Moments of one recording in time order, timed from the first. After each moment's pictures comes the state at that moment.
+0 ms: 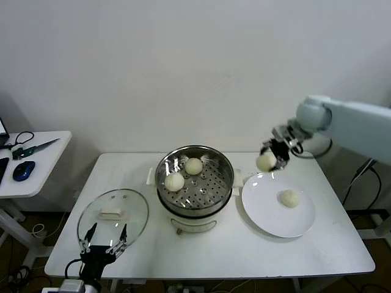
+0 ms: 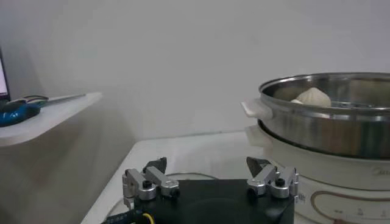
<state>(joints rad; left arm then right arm) 1.80 -1.46 -0.67 -2.19 -0.08 0.15 0.01 0.91 0.88 -1.60 1.35 0.38 0.11 -1.00</state>
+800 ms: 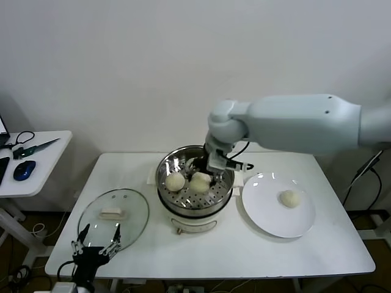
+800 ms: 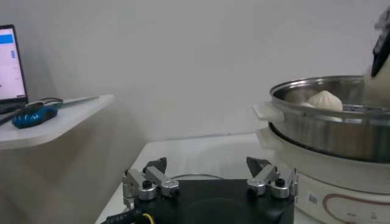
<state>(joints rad) 1.83 -1.46 -0.71 -2.21 -0.10 0.14 0.01 0.78 1.20 -1.57 1.51 0.04 0.36 -0.89</state>
